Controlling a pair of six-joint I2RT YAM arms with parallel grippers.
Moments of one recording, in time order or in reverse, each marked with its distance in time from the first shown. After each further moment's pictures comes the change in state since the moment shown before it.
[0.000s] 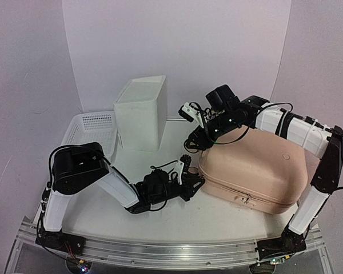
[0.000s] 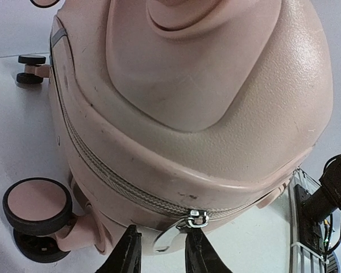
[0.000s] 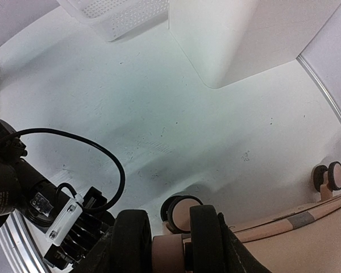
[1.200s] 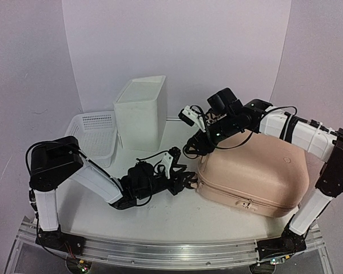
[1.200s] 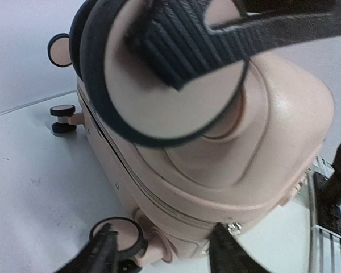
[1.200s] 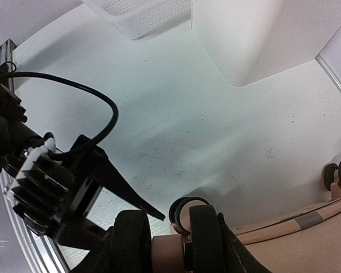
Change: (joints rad) left arm 0.024 -0.203 -0.144 -0.032 -0.064 0.227; right arm 0.024 -0.056 -0.069 0.016 -0.053 0.040
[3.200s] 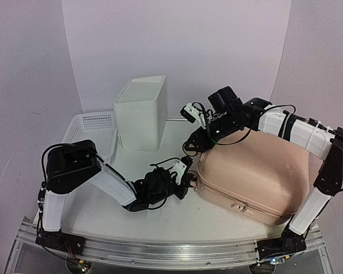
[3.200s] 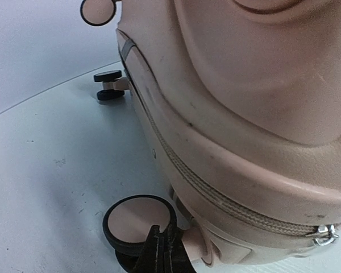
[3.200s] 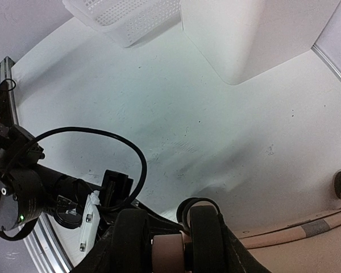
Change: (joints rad) left arm -0.031 0.148 0.140 -0.150 -0.201 0.130; right arm -0.025 0.024 0.024 0.006 -0.020 0.072
